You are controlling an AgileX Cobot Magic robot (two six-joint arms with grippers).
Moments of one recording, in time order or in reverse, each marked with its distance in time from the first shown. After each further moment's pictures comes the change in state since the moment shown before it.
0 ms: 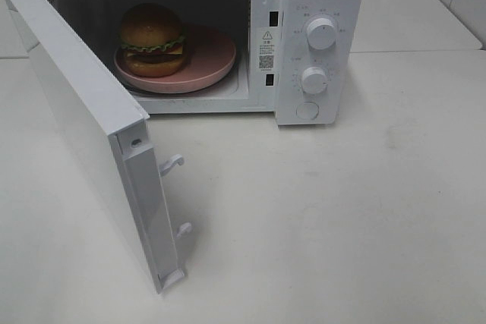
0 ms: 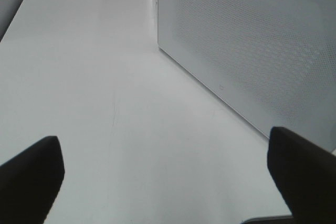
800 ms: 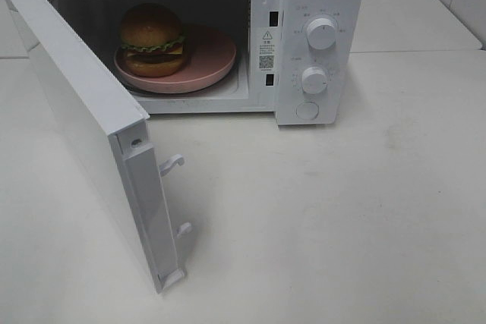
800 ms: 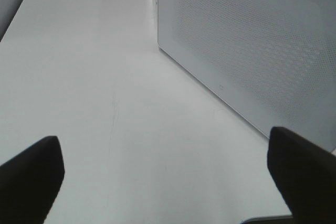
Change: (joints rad) left arm 0.000 0.000 0.000 0.000 0.000 0.000; right arm -0.048 -0.120 0.003 0.011 0.001 -0.001
